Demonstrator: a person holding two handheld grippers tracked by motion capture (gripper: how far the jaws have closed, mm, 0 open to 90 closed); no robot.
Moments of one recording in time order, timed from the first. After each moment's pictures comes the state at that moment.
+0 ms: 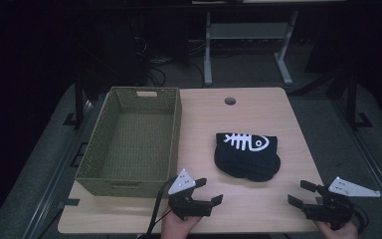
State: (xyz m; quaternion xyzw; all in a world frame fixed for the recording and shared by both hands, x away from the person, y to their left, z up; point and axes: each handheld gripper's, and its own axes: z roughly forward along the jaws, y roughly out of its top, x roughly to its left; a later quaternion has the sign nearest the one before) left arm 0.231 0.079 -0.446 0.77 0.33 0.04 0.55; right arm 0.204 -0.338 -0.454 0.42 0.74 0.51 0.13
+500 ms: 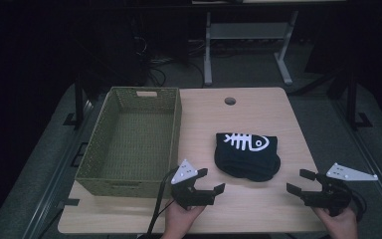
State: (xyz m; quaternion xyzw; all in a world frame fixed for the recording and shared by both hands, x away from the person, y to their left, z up) left arm 0.252 0.071 -0.430 0.76 0.35 0.06 0.55; right arm 0.230 -0.335 -0.432 0.43 0.74 0.51 0.12
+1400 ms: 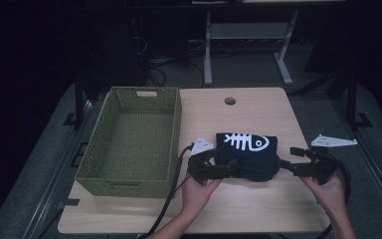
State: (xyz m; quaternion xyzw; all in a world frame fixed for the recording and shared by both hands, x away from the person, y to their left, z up) left arm 0.305 0.030 -0.410 0.75 0.38 0.06 0.54; right arm 0.301 -0.322 -0.409 0.44 0.76 0.47 0.10
